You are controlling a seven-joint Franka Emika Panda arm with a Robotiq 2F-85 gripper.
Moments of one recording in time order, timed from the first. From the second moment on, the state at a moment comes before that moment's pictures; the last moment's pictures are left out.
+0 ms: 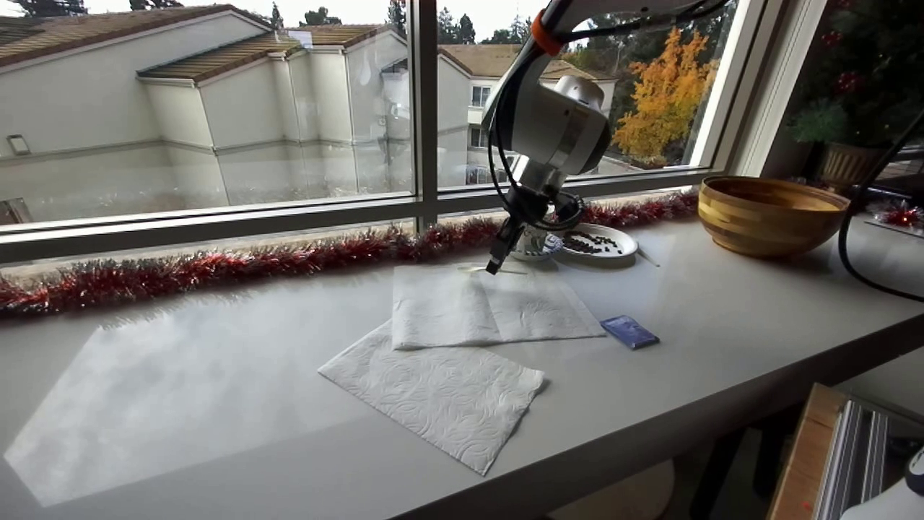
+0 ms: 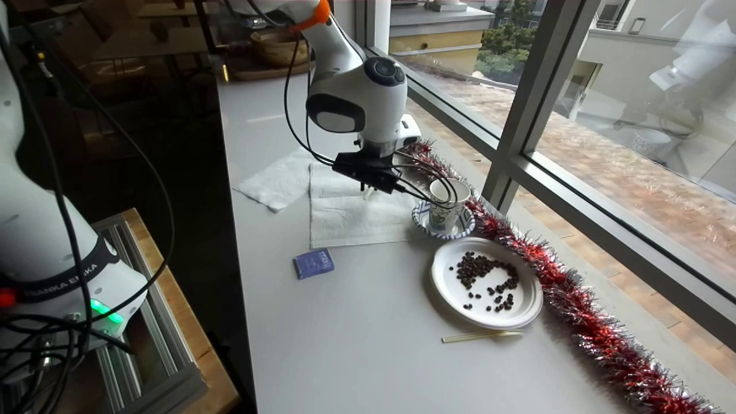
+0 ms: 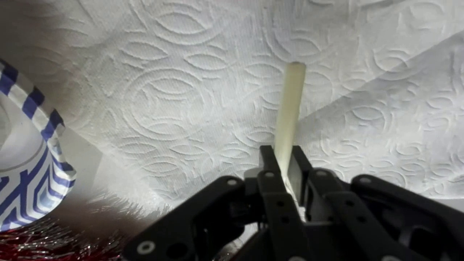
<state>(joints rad) -0.20 0.47 -0.01 -2.13 0.72 2.70 -1.26</state>
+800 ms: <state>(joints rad) -0.09 0.32 -0.09 -2.35 0.68 2.92 -1.27</state>
